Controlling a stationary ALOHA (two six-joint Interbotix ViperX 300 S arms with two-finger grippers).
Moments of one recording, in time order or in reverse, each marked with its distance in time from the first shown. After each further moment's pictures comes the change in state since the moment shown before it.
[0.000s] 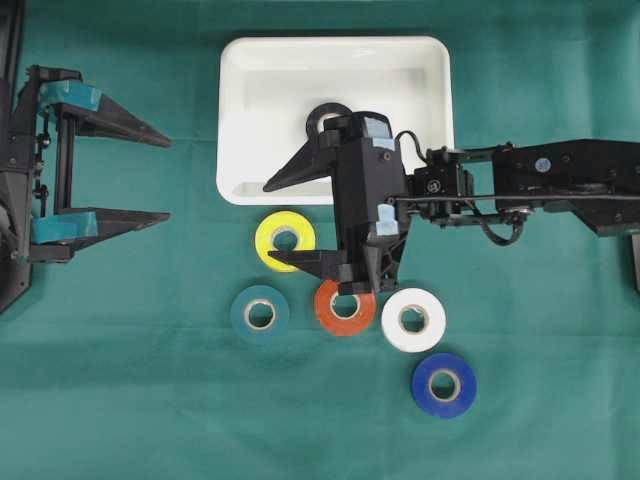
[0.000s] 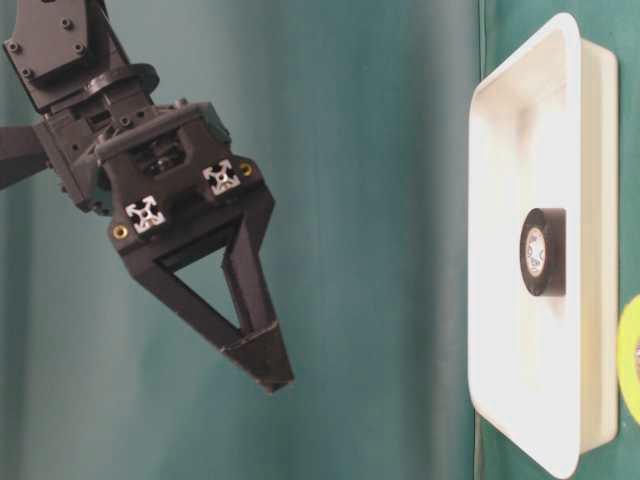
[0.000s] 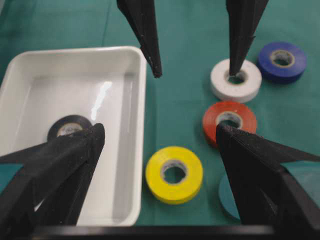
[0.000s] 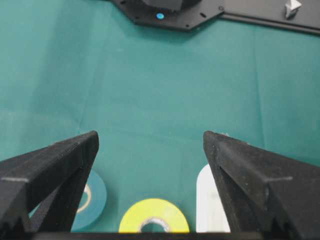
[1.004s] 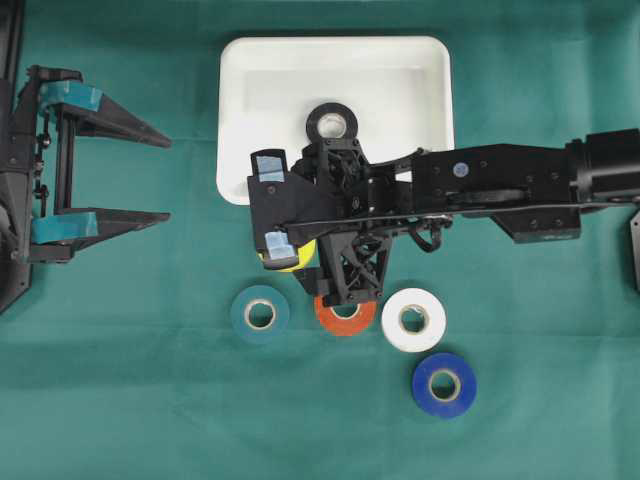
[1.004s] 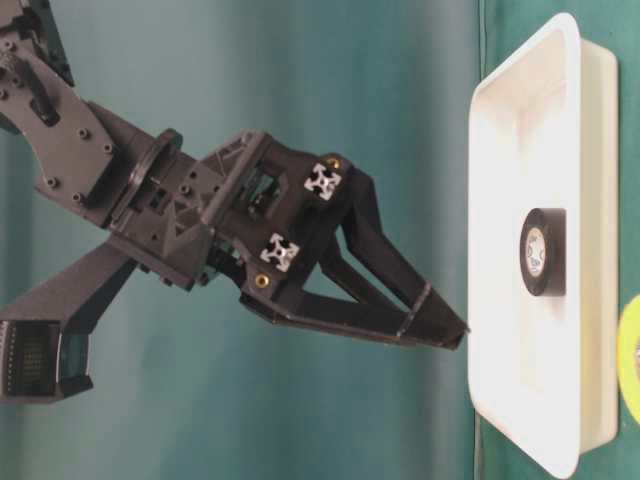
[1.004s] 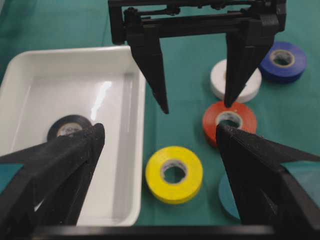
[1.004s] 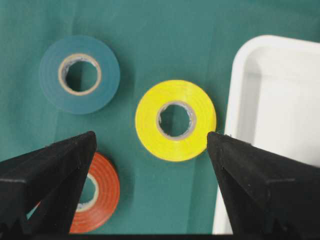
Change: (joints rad) left arm 0.000 0.000 0.000 0.000 0.002 0.000; right arm 0.014 0.184 -0.279 0.000 0.646 -0.003
